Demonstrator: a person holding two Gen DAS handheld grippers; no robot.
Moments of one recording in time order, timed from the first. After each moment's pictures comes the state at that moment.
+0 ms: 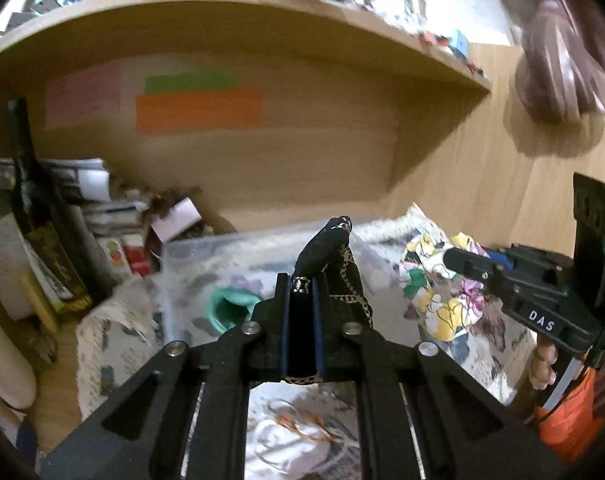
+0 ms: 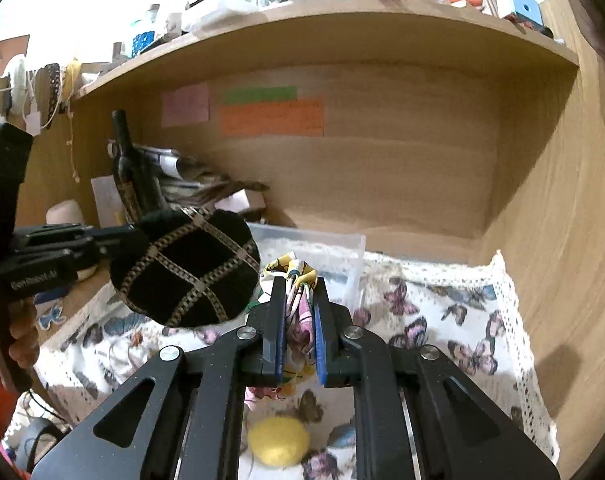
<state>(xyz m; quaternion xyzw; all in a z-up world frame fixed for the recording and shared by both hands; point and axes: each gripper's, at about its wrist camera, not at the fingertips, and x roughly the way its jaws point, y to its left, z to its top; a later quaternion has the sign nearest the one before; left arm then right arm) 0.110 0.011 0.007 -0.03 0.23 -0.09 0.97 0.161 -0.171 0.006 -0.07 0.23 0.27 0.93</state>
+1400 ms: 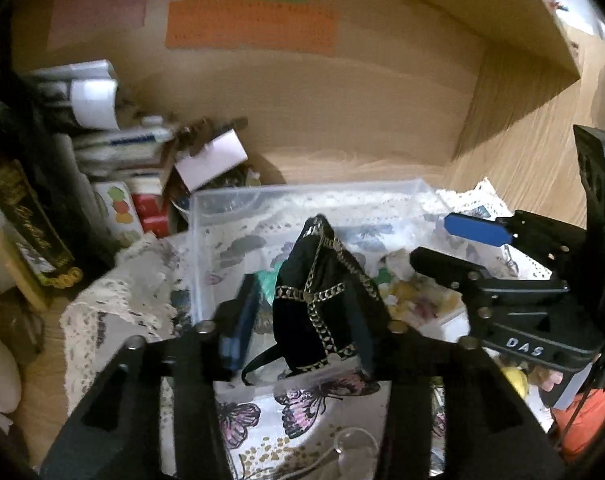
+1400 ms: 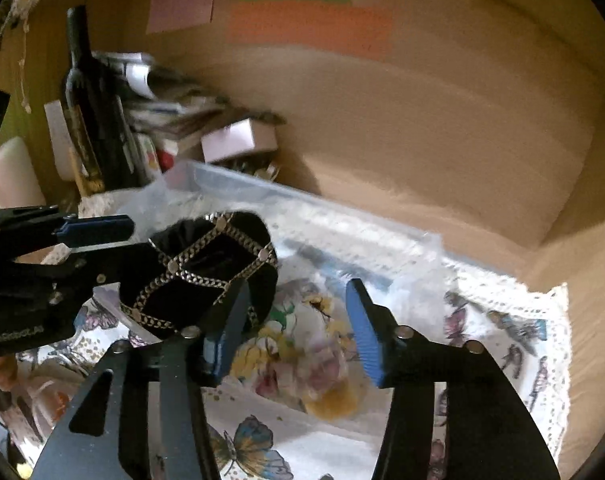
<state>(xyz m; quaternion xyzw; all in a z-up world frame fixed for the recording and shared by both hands) 0.187 0.050 -0.050 -0.06 0.31 -0.04 0.95 0.247 -0.076 -0.041 -0.17 0.32 0.27 0.89</state>
